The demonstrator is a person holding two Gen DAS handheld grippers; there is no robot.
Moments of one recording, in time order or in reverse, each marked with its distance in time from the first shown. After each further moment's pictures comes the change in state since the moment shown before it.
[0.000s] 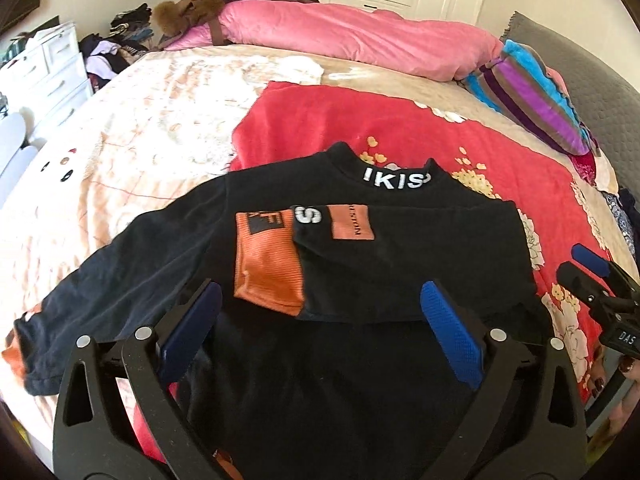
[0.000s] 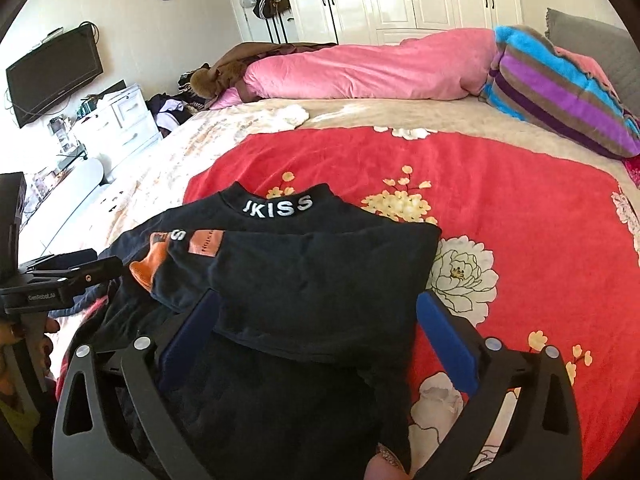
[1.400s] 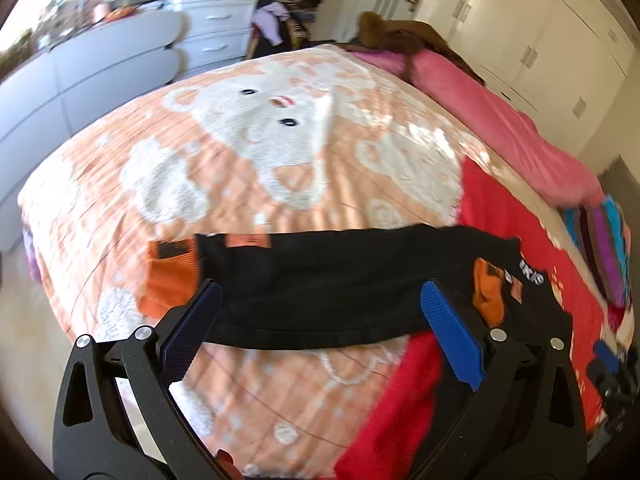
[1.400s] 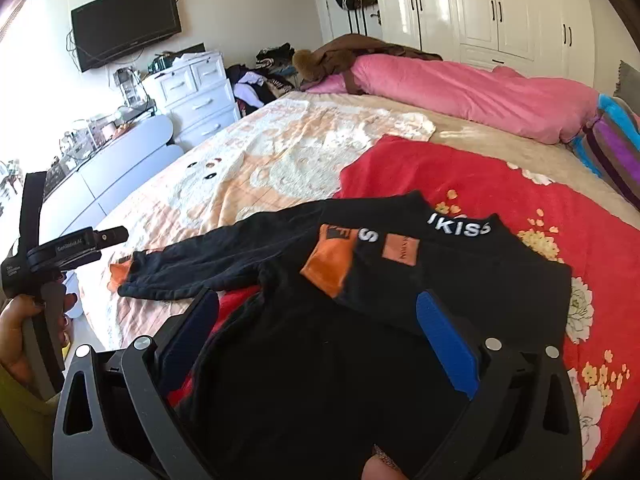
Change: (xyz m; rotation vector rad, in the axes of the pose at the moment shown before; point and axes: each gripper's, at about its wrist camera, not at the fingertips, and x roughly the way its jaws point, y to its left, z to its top) left arm -0.108 0.239 -0.069 -0.513 -0.109 0.183; right arm -0.007 0.205 0.005 -0.189 0.046 0.150
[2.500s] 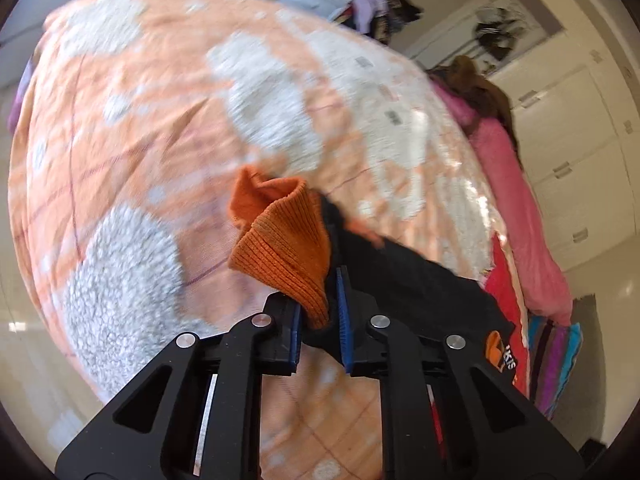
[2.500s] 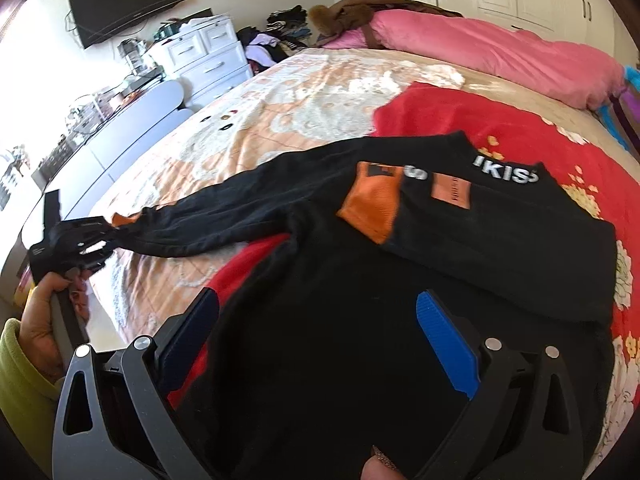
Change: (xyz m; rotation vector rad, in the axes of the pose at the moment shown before) left arm 0.046 0.114 -0.025 -0.429 0.004 -0.133; right arm 0.037 0.014 -0.031 0.018 0.131 0.056
